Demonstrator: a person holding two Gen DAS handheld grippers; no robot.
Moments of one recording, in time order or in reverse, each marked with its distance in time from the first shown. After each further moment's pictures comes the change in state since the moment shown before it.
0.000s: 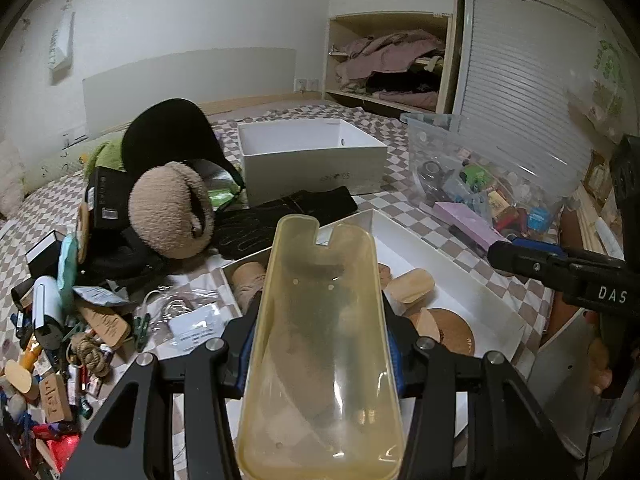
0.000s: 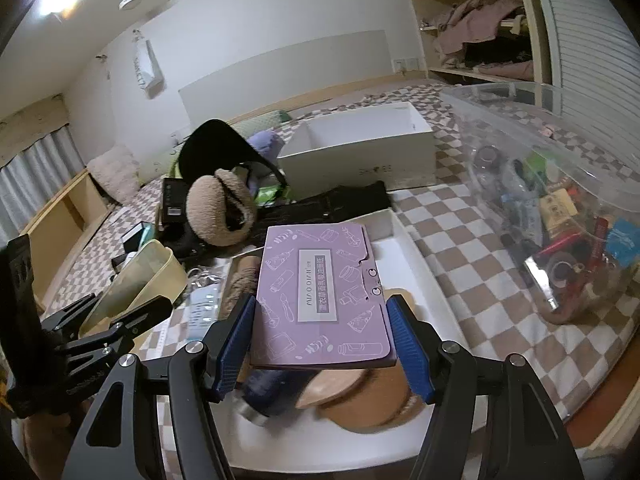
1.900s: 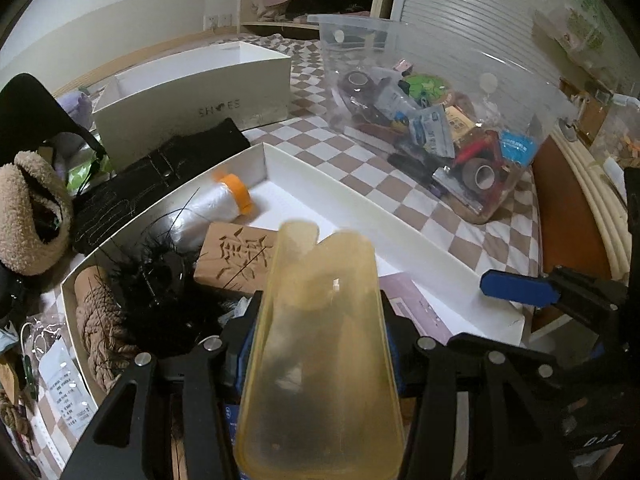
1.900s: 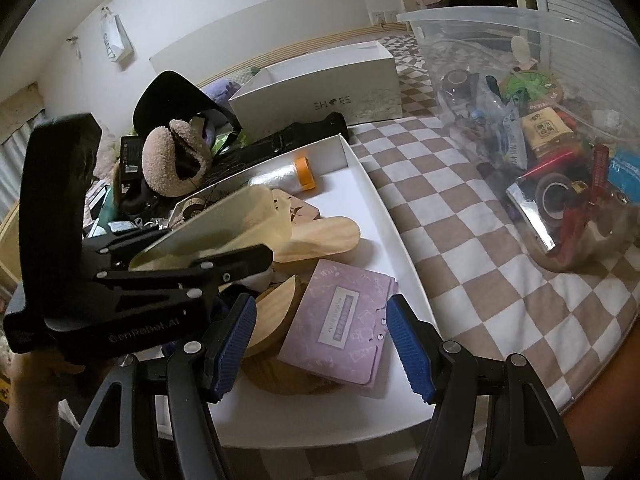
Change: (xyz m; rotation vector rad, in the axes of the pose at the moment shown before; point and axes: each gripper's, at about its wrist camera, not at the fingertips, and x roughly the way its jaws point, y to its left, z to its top) left arm 0.128 -0.085 0.009 0.135 0.253 -0.198; right arm 0.038 -0.057 -0.040 0.038 0.147 -0.025
